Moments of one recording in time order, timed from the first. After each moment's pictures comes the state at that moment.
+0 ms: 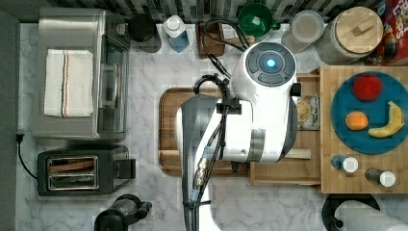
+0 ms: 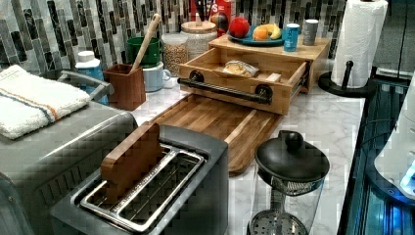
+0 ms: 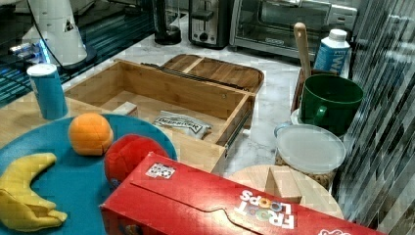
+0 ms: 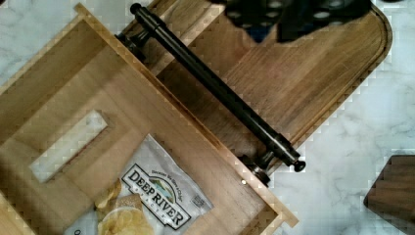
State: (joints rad) arm -0.05 0.05 -0.03 -1.86 0.01 0.25 -0.07
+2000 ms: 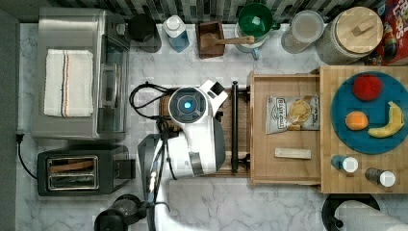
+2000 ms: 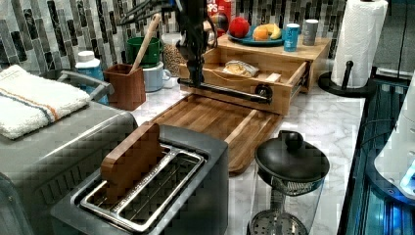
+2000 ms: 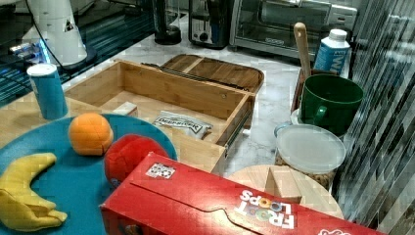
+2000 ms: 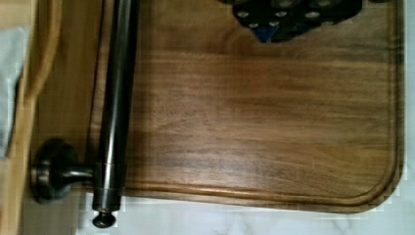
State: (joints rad) arm 0.00 0.09 0.13 -2.23 -0.07 0.70 -0.68
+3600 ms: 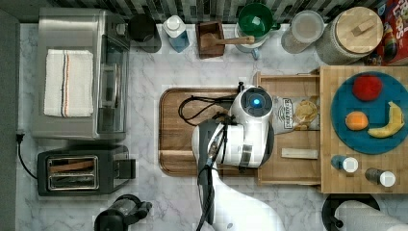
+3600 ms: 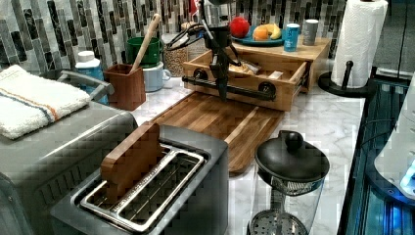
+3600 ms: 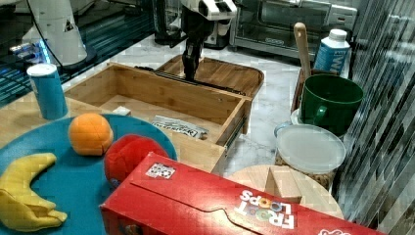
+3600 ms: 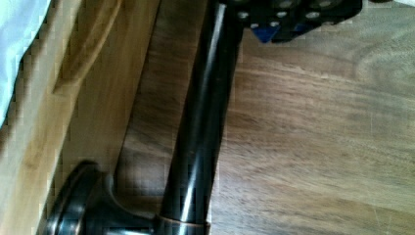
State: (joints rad) arm -0.16 0.24 0.05 -2.24 0.01 0.75 -1.12
